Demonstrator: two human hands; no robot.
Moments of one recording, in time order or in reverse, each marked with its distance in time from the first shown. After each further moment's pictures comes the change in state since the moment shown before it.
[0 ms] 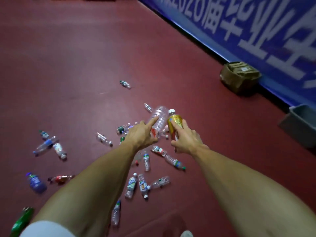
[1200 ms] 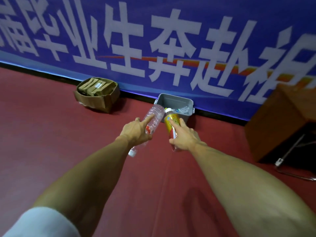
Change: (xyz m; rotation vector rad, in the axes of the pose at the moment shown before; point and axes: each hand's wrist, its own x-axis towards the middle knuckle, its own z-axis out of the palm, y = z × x) left_hand 0.529 0.779 0.156 0.168 -0.202 0.865; right_hand 0.093 0.772 -0.281 0.205 0.276 0.832
